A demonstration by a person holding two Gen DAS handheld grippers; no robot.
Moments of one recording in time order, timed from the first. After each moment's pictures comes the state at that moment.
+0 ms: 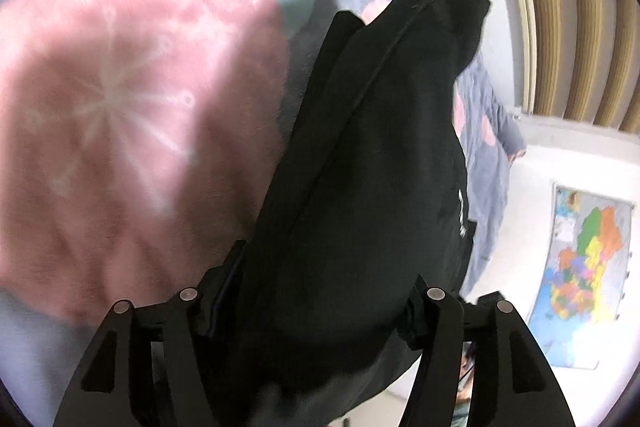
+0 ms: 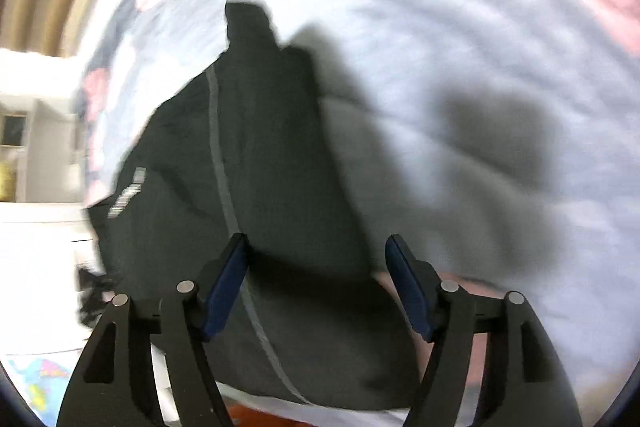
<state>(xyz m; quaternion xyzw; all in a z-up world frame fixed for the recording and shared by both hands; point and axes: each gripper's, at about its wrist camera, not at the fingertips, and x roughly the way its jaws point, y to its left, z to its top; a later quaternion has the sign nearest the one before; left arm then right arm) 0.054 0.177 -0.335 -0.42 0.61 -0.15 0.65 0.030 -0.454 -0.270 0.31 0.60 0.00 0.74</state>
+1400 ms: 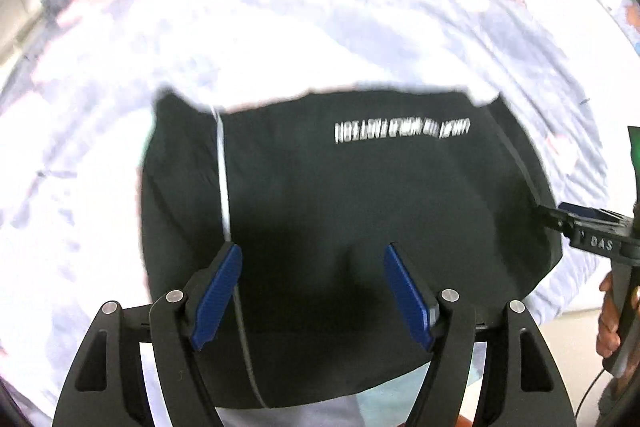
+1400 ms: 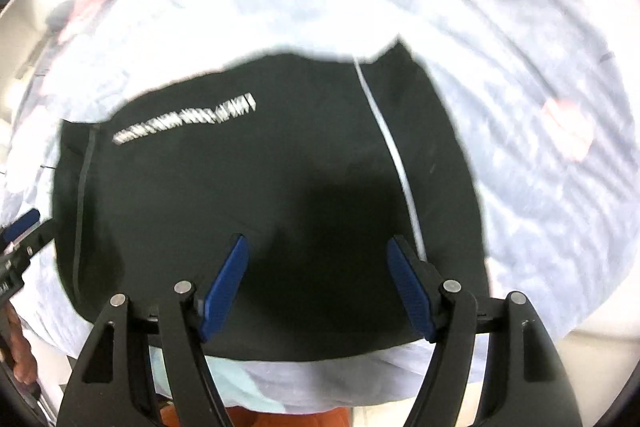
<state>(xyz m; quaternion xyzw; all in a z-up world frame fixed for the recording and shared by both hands) 0.029 0.024 -0.160 0.02 0.53 -0.15 0.83 0.005 -0.278 -0.172 0.07 0.57 -0.07 0.82</state>
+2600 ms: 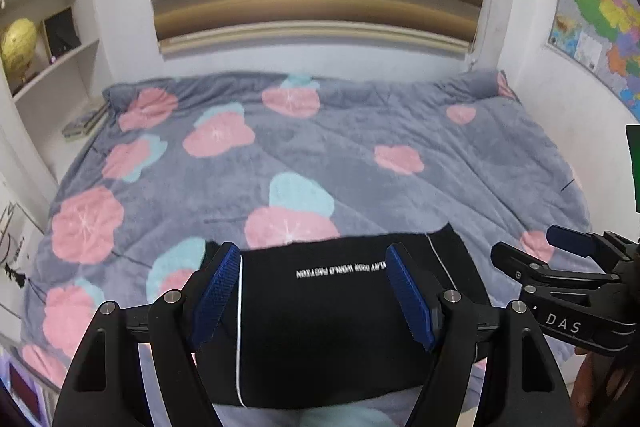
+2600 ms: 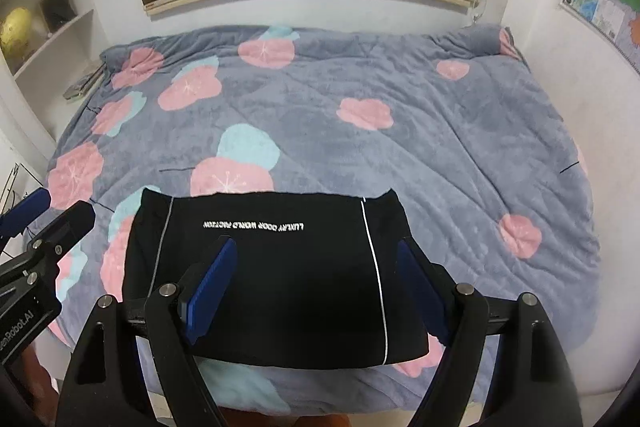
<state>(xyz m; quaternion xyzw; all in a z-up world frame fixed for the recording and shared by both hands) -0.034 -0.052 0.025 0.02 0.39 -0.08 0.92 -0.024 -0.242 -0.005 0.02 0.45 -0.04 0.89</state>
